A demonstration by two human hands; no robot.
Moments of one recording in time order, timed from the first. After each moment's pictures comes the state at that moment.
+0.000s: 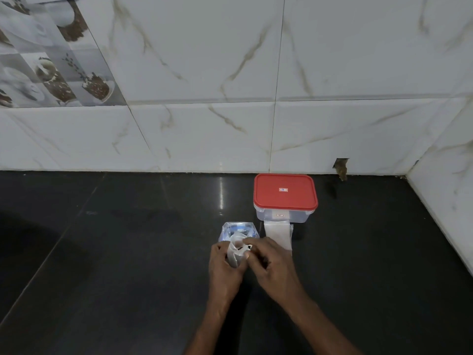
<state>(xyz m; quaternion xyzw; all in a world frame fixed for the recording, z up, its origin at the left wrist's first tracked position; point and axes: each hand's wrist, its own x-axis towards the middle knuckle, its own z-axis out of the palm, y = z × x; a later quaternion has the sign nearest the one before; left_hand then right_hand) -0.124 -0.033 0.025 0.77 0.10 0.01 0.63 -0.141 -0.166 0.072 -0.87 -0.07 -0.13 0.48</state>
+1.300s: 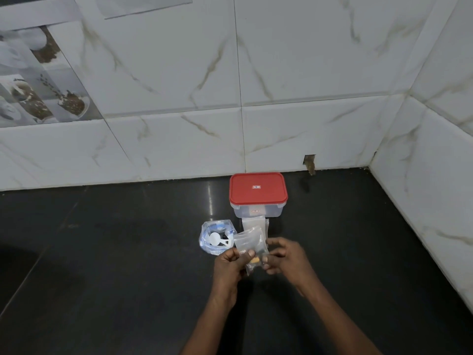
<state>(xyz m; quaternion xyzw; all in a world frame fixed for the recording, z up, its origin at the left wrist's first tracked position) -0.151 -0.089 0.040 0.57 0.14 -0.17 0.79 -0.170 -0.256 0.050 -0.72 0.13 0.09 0.67</state>
